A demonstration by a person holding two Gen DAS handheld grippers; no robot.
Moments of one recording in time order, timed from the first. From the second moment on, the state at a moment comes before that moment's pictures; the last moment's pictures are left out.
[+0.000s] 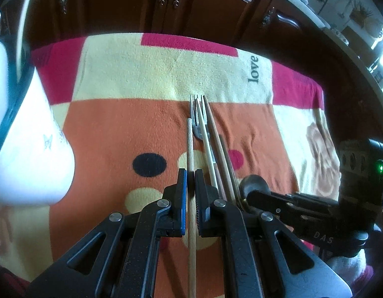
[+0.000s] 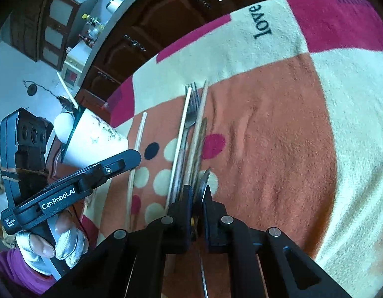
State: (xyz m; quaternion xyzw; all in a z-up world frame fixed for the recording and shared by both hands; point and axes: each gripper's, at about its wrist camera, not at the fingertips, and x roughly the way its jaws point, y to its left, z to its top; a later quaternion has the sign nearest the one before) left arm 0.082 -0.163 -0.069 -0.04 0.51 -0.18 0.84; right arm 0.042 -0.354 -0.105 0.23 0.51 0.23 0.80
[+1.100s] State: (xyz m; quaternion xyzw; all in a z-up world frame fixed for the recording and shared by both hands) left arm 0.020 -0.113 0.021 -0.09 0.44 -0.23 0.87; right arm -0.034 -0.358 0.012 0.24 0.38 0.24 0.86
